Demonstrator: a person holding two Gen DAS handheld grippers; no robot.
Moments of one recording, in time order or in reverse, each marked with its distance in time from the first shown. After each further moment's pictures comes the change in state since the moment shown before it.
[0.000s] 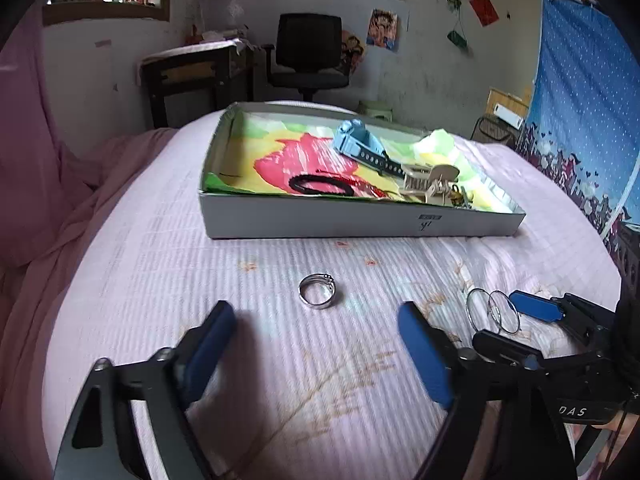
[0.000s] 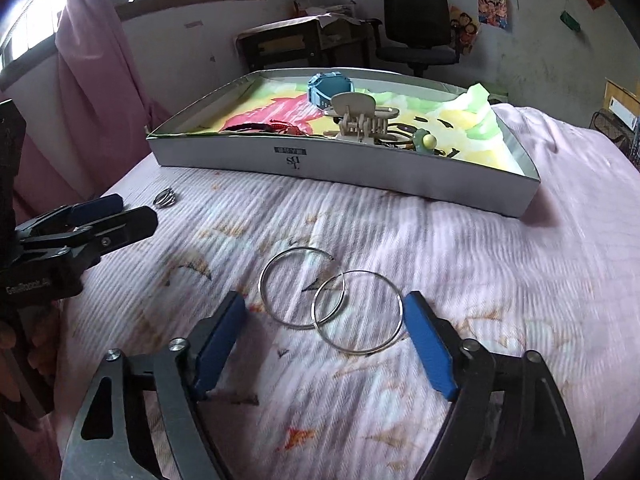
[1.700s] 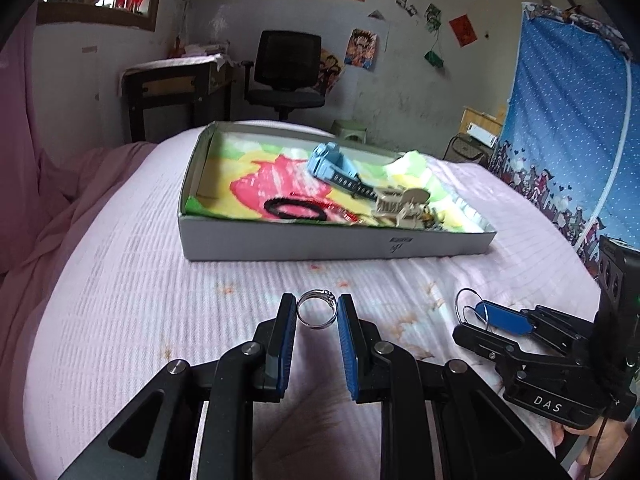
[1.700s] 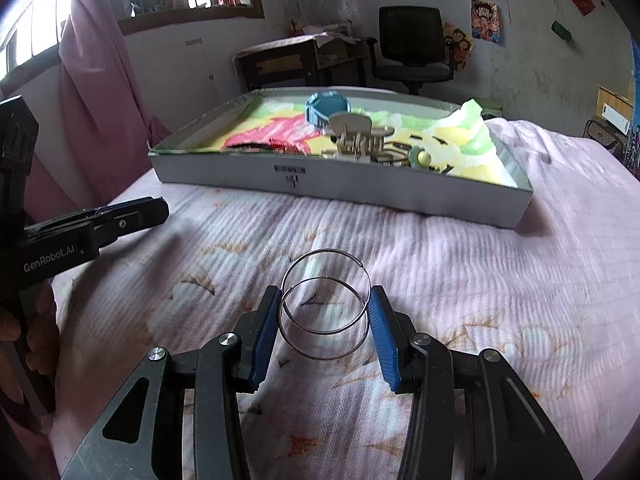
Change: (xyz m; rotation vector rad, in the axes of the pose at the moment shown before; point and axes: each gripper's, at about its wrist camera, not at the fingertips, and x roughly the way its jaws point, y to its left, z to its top) left arm -0.012 0.002 0.006 -0.007 -0.101 -0.119; right arm -0.008 0.000 -0.004 -0.001 -0.093 -0.009
